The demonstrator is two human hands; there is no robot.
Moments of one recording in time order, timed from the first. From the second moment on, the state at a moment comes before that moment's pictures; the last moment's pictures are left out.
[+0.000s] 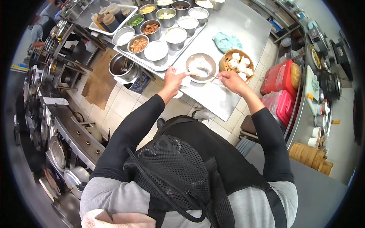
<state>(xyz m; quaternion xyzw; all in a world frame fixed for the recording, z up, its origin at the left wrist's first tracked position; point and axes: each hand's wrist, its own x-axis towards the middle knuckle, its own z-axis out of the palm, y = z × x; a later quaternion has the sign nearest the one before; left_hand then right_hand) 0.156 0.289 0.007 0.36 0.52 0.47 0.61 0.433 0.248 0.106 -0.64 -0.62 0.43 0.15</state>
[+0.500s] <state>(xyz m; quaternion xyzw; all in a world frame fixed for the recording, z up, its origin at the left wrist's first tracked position) 0.167 0.285 0.019 0.35 0.55 0.45 0.61 0.390 0.242 0.080 -0.54 -0.80 0.17 0.21</state>
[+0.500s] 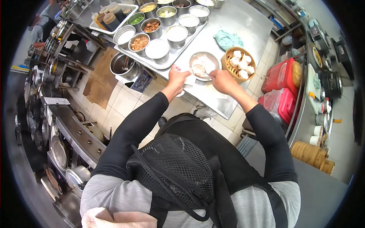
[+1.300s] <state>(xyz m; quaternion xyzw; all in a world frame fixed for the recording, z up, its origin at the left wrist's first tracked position) 0.168 0.277 0.032 0.23 0.48 0.41 0.74 0.397 0.214 0.140 -0.61 -0.77 0.12 0.11</state>
